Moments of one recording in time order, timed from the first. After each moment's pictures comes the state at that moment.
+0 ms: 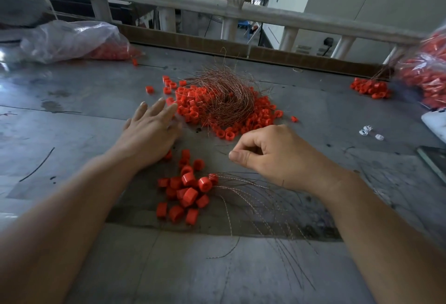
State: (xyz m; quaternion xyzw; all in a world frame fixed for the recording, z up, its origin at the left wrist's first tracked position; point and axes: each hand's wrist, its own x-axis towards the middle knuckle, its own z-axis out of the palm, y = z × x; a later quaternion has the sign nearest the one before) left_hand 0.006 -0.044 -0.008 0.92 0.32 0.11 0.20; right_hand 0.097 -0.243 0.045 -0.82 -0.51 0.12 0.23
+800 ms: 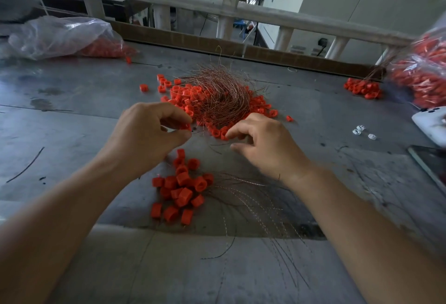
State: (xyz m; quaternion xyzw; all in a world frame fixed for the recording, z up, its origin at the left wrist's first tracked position) left_hand -0.015 -0.081 0.021 0.86 0.20 0.29 0.37; right_hand 0.116 -0.228 0.022 -0.83 -0.51 -0.02 0.24
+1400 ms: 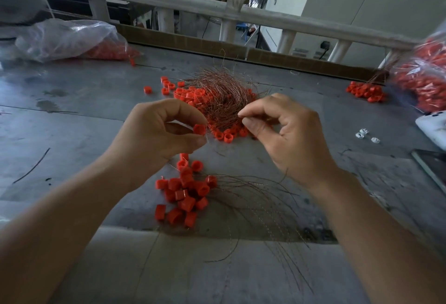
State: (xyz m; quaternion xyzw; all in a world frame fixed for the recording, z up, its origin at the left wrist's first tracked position) left_hand -0.020 -0.093 0.031 0.77 0.13 0.28 0.56; right_hand 0.104 -0.240 0.047 -0.71 -0.55 -0.15 0.42
